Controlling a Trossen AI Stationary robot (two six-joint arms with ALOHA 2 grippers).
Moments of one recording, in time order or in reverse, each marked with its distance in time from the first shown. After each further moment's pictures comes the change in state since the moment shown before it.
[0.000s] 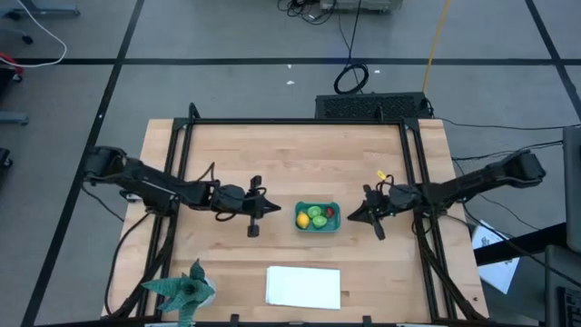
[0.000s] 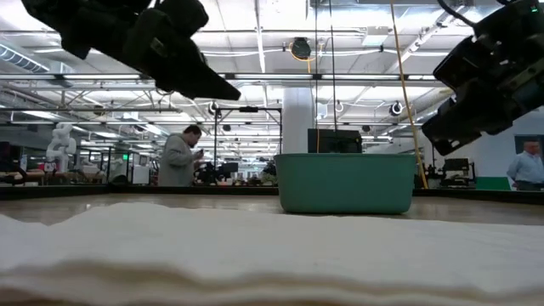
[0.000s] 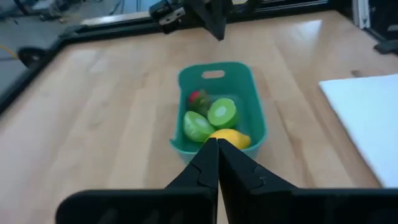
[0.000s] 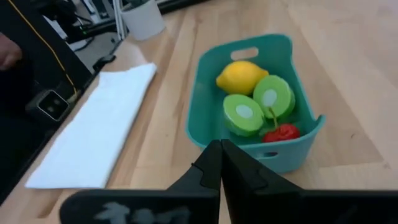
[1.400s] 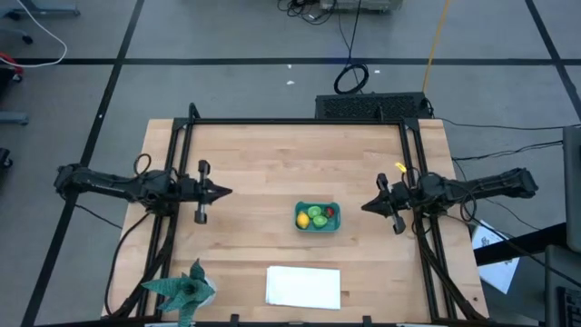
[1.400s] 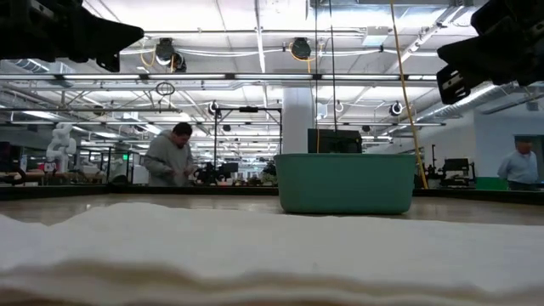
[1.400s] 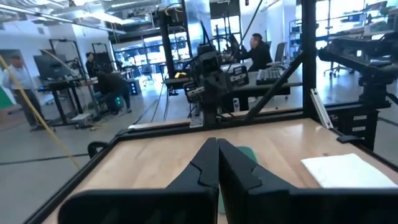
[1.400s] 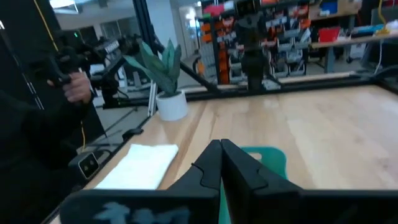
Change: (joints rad) left arm 0.025 -1.035 -0.470 -0.055 0.035 0.106; right arm 0.001 -0.622 -0.010 -0.259 0.008 -0.138
